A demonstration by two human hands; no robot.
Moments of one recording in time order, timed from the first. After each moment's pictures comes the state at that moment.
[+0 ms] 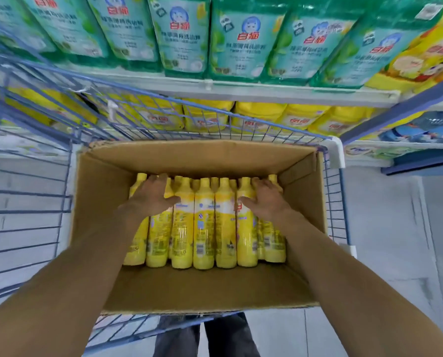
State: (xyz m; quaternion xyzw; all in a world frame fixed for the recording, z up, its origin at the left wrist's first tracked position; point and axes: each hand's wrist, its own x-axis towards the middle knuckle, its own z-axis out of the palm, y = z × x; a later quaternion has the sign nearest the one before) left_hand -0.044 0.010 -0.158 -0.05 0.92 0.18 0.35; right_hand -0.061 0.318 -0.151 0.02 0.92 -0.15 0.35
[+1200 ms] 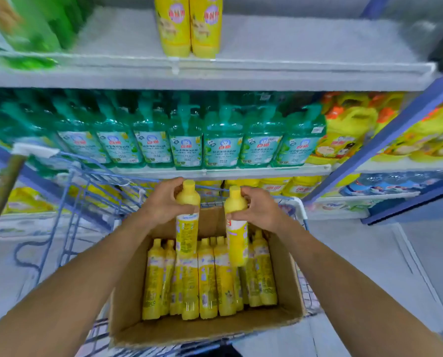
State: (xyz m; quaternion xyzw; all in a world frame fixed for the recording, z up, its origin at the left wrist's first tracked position) left_hand -0.098 0.022 0.074 0.00 0.84 0.52 0.16; right_hand -0.105 0.298 0.059 -0.07 0.89 -0.41 0.18
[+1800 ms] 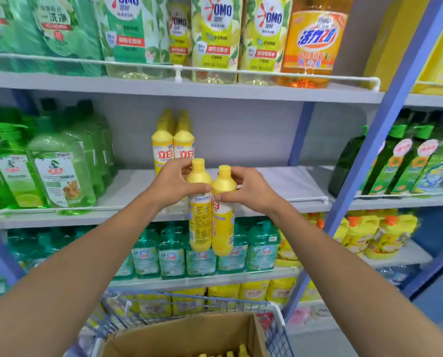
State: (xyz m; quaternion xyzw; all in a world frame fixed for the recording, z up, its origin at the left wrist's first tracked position) left_hand -0.182 0.095 0.395 0.17 0.84 0.51 -0.10; right_hand -0.184 0.324 0.384 -0.22 0.85 -0.47 -0.06
